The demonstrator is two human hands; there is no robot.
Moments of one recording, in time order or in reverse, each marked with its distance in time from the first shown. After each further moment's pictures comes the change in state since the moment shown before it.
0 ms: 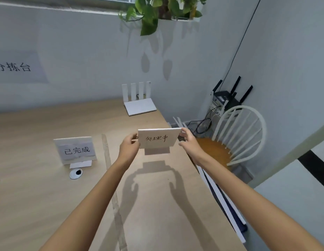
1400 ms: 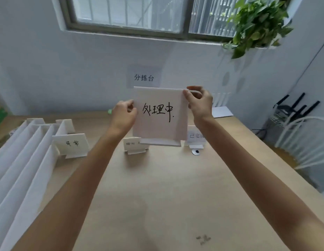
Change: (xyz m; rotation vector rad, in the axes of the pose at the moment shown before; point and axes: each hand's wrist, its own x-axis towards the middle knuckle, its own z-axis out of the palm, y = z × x) left_hand -0.198 -0.049 -0.679 0.322 0.279 0.332; right_hand -0.240 -0.294 0.566 0.351 0.207 -0.452
